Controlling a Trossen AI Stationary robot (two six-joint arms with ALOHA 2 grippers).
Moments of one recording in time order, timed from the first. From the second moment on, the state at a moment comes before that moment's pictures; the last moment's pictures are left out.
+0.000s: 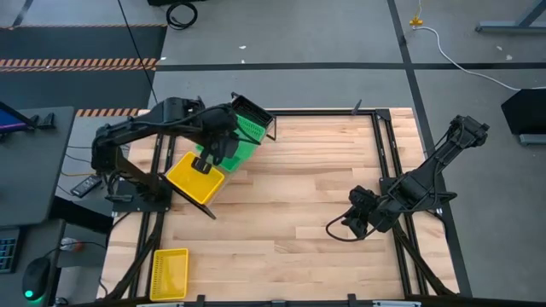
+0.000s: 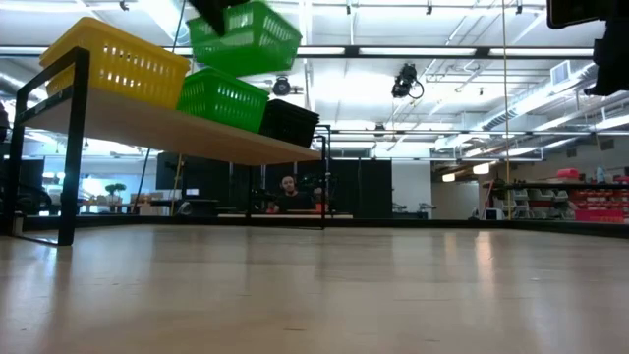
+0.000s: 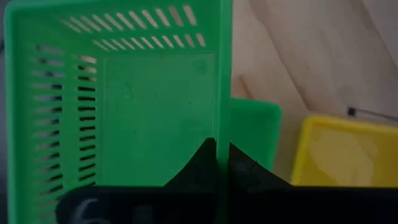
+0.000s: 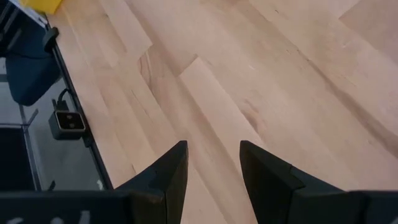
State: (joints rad) left arm 0.16 1.53 1.85 -1.47 -0.11 0.72; right arm 0.71 1.03 0.74 -0.69 0.35 1.34
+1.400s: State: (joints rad) left arm 0.26 1.35 1.46 -1.38 0.00 0.90; right arm 0.70 1.03 0.74 -0.71 0.33 1.37
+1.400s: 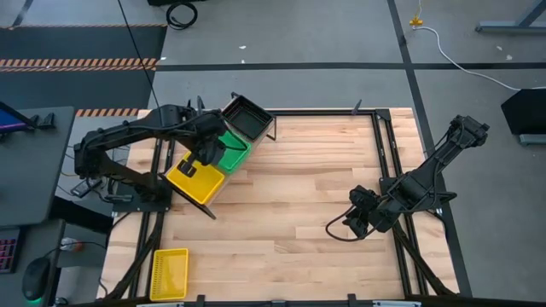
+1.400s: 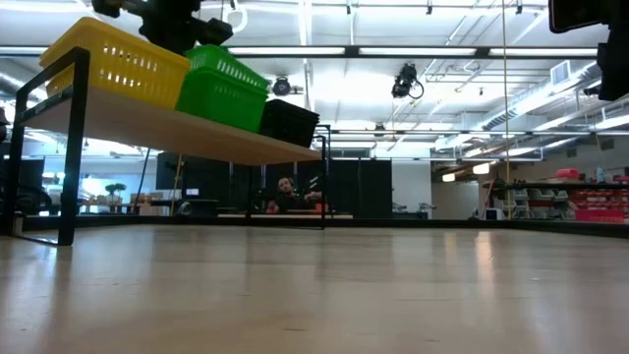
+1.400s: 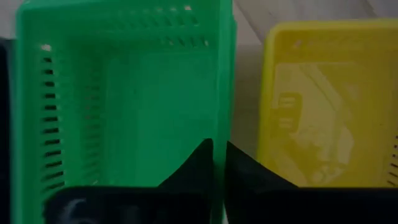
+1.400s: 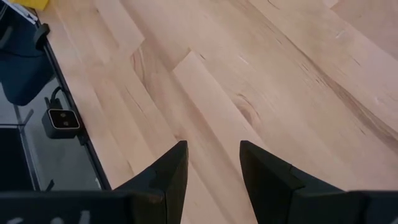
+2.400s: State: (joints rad) left arm -0.06 1.35 1.69 -1.57 0.06 0.20; right arm 0.70 1.03 0.74 -0.71 0.36 1.38
